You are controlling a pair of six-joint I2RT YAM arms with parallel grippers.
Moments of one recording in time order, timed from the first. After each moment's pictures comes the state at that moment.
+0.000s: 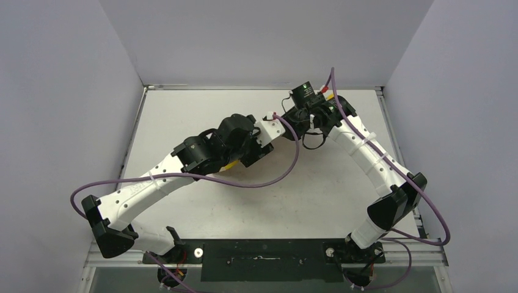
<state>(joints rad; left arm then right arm) -0.97 1.35 1.48 -0.75 -0.28 0.29 0.62 1.61 1.78 -1.09 0.09 1.38</state>
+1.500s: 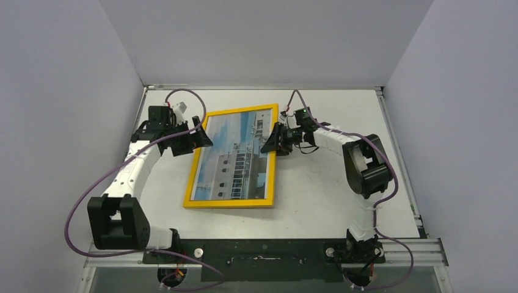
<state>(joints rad) -0.05 1.36 1.12 -0.63 0.40 -0.35 0.39 1.94 1.27 -0.21 -0.82 0.70</state>
